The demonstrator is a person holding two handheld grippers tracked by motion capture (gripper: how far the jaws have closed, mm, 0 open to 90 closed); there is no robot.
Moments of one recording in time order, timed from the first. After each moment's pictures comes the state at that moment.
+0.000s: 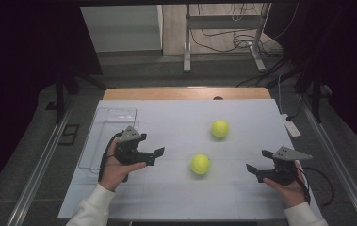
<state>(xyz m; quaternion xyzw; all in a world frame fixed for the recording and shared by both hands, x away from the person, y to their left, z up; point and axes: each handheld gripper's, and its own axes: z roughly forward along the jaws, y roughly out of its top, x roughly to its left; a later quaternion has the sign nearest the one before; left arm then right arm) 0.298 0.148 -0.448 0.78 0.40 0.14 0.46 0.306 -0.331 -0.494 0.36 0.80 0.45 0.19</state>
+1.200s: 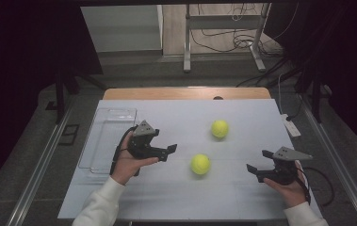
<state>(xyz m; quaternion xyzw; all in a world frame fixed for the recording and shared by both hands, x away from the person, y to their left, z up) 0.315 0.116 -0.440 0.79 0.38 0.12 0.47 0.306 -0.331 -0.494 0.36 0.80 0.45 0.19</state>
